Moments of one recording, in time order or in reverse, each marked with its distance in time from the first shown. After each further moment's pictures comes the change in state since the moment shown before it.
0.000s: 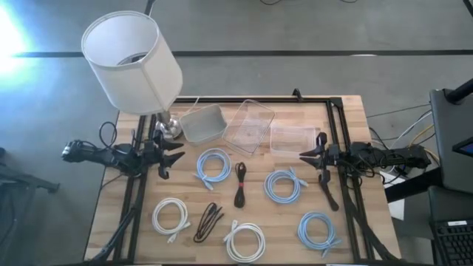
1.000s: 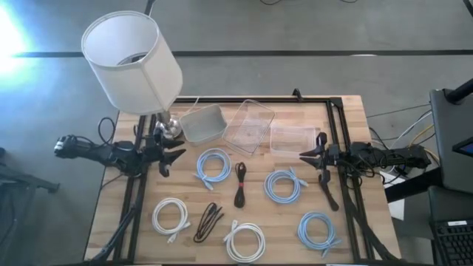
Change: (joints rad) left arm 0.000 0.220 0.142 -0.021 -0.036 -0.108; right arm 0.000 0.000 0.000 0.000 0.000 0.000
